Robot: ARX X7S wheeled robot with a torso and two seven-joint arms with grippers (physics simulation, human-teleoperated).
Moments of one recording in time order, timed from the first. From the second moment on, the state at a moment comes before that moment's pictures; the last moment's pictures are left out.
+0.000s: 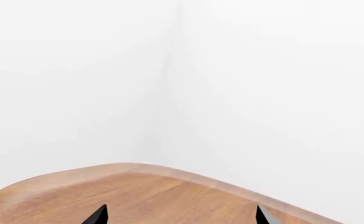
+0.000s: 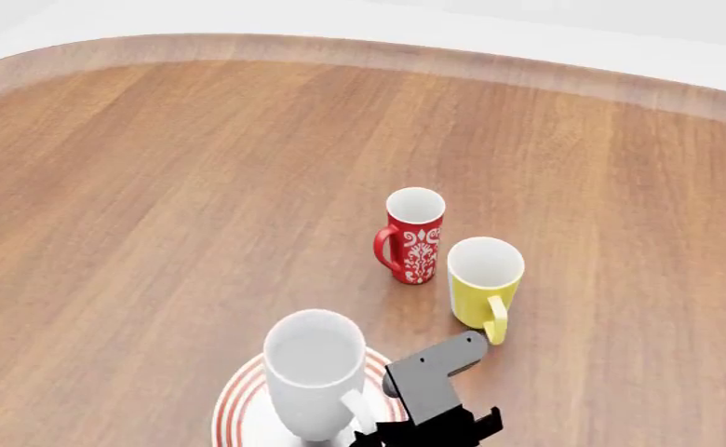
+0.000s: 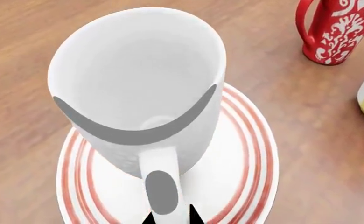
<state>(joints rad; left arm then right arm) 0.23 -0.33 -0.12 0.62 -0.47 -0.01 -0.39 0.66 0.15 -0.37 0.60 0.19 0.56 -0.42</state>
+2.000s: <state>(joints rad) 0.21 -0.37 -0.10 0.65 -0.48 -0.01 -0.42 0.69 0.22 -0.10 0.27 0.16 0.44 -0.04</state>
